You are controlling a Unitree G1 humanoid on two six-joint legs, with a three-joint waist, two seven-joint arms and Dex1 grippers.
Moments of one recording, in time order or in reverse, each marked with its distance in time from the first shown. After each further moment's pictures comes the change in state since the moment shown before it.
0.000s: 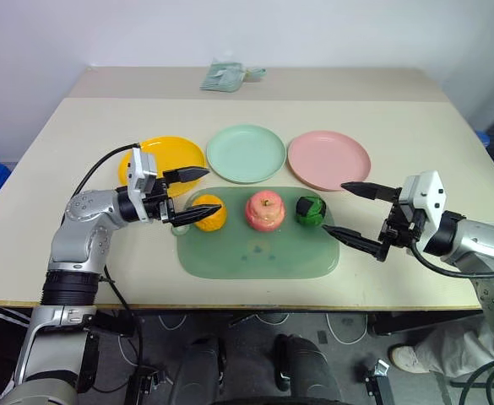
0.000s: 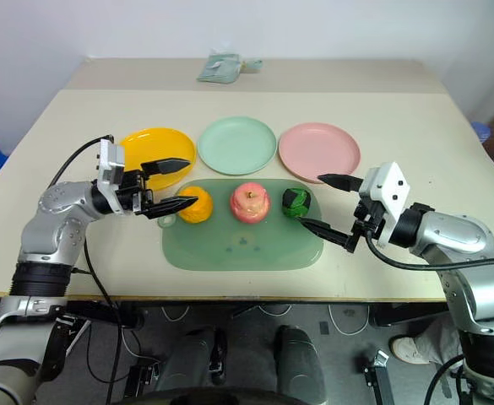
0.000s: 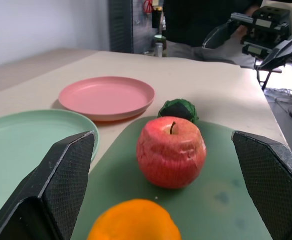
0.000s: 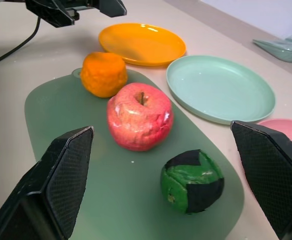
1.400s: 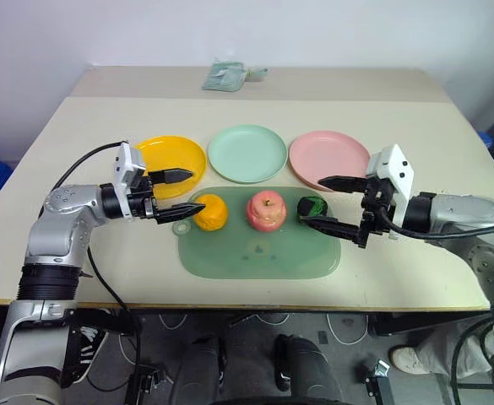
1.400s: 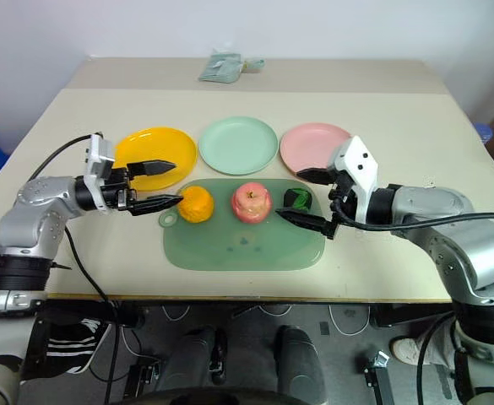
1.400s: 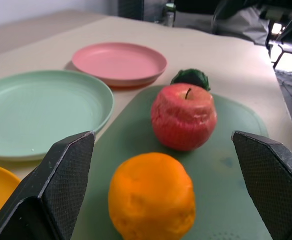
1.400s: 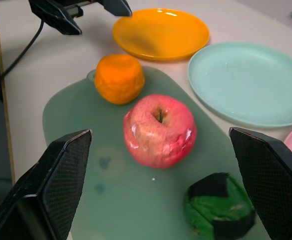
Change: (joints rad) left arm -0.029 0.091 -0.009 0.050 0.038 0.091 -0.008; right arm -0.292 -0.063 0.112 -0.093 0.146 0.459 -0.142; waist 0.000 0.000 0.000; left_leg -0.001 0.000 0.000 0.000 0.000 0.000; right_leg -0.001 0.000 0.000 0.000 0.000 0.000
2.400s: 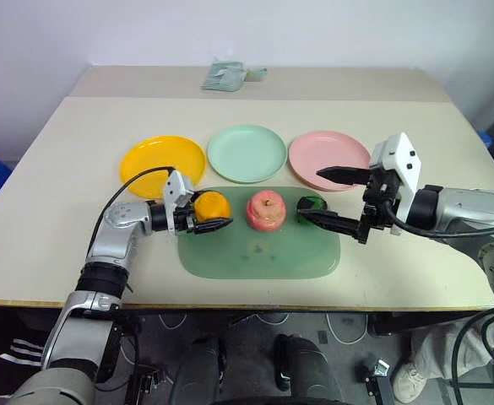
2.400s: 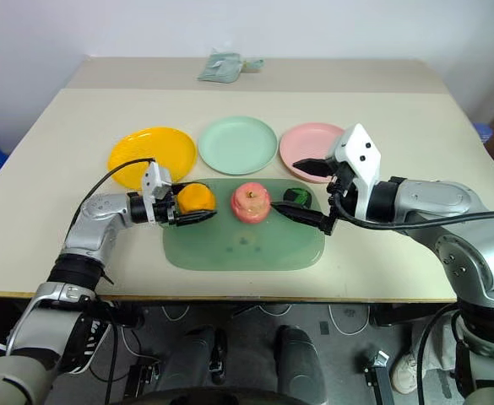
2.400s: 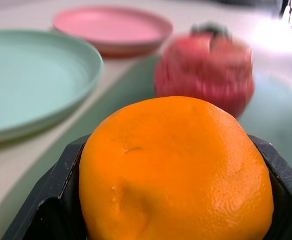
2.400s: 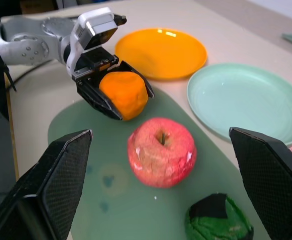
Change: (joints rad) left arm -0.067 -0.192 -0.060 0.238 0.109 -0.132 0.065; right arm -0.019 0.020 -0.046 -0.036 0.086 0.028 -0.069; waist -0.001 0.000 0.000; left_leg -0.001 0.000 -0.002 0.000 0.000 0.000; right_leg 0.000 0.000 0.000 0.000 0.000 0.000
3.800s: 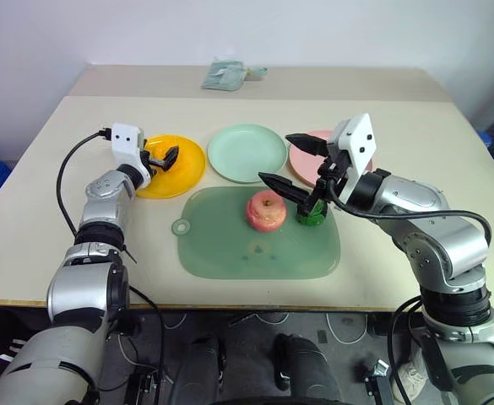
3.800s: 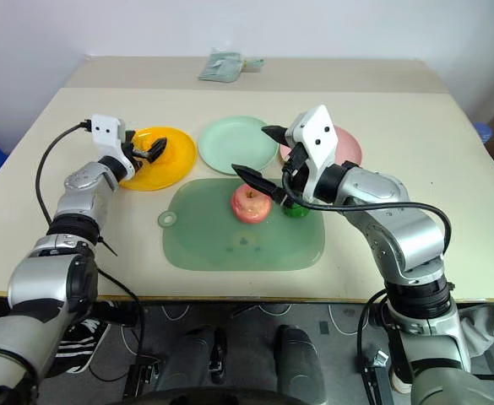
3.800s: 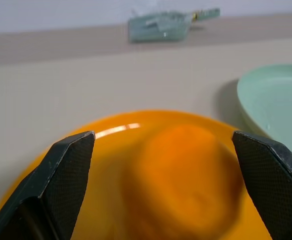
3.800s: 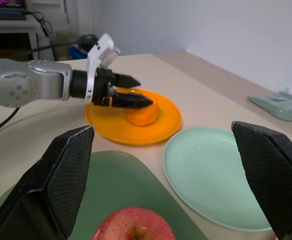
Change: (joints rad) left arm -0.329 -0.009 0.208 0.565 0.174 -0.288 0.662; right arm -0.100 0.307 0.183 0.106 -0.279 -0.227 -0.123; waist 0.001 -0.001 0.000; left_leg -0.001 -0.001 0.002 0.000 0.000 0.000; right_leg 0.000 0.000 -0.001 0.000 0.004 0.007
